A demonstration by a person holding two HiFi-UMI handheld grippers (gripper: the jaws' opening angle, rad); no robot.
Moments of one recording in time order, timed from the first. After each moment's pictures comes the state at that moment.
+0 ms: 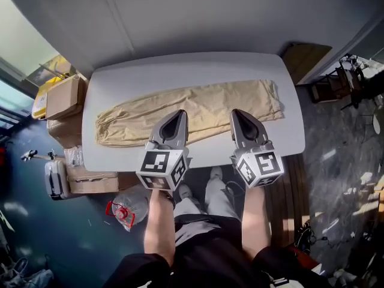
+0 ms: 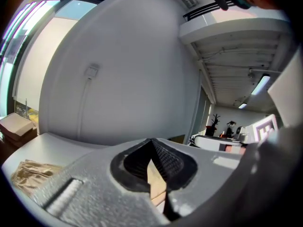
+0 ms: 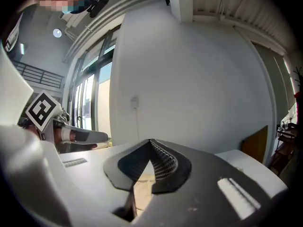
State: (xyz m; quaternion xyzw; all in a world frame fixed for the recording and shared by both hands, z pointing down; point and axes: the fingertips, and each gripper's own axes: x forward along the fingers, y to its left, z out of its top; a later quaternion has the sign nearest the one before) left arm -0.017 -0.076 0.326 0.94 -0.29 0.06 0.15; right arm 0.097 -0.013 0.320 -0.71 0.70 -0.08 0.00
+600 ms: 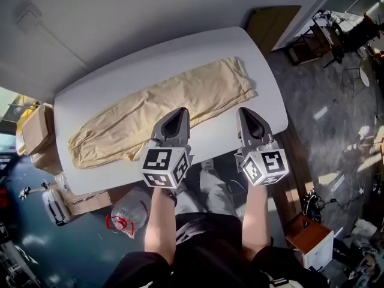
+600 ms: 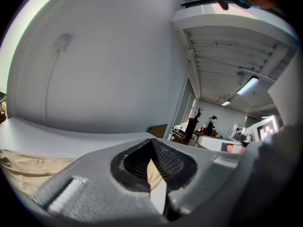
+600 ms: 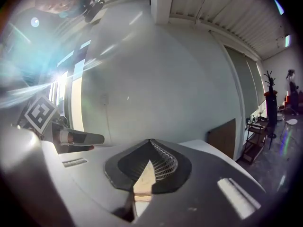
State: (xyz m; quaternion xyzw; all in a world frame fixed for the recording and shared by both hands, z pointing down) left arm 0.131 -0.026 0.378 0.96 -0.18 0.12 0.18; right arm 0.238 0.072 0.366 -0.80 0.59 -0.12 0.01
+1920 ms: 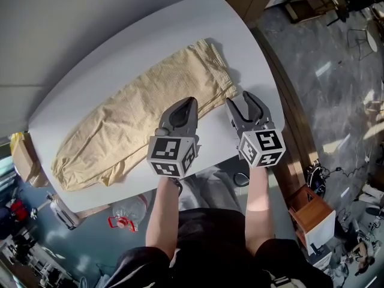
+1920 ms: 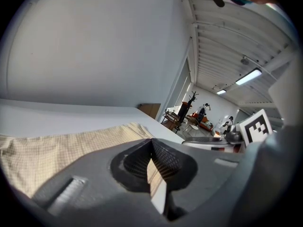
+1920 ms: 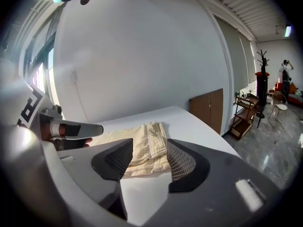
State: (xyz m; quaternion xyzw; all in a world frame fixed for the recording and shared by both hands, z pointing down) left arm 0.327 -0.007 0.523 0.95 -0.10 0.22 0.22; right arm 0.410 0.071 0.541 -0.80 0.53 -0.28 -0.04
